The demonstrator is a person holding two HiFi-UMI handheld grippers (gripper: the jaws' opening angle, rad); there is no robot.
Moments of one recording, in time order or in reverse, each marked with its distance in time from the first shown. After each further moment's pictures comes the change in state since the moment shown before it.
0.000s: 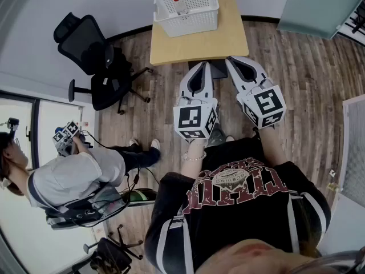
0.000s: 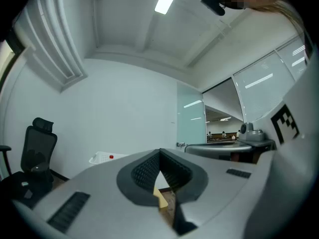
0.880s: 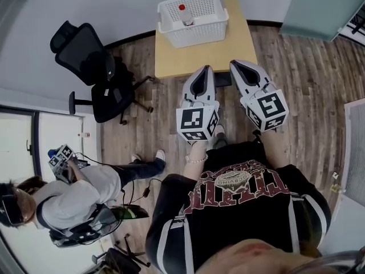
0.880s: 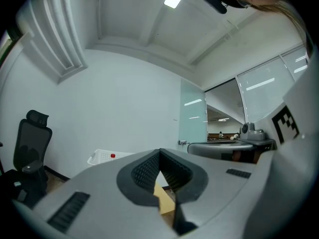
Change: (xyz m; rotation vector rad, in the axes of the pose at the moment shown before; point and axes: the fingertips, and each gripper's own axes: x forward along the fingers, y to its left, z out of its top) left arm 0.060 0.077 -0.013 -0.035 0.031 -0.032; right arm 0.088 -0.022 -0.014 0.007 0.015 -0.040
